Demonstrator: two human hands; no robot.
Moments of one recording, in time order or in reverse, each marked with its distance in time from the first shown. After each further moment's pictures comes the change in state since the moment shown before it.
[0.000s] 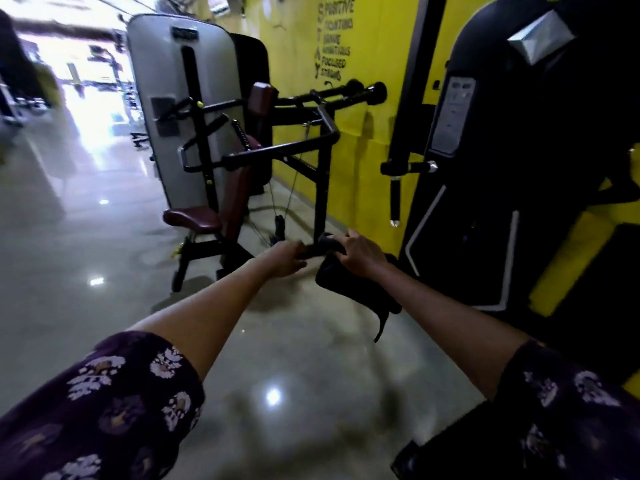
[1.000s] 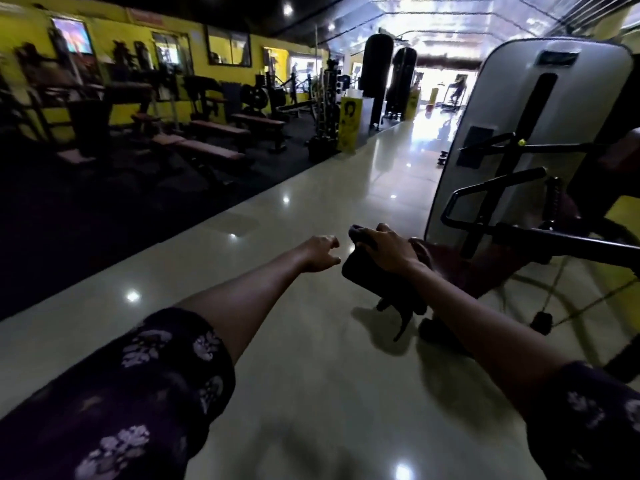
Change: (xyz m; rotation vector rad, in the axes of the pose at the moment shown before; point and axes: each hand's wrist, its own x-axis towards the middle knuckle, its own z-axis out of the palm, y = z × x) left_hand -0.017 -0.288 -0.141 -0.086 0.392 -0.899; right_hand 0.341 -0.301 0.092 0.213 -0.122 -0.972
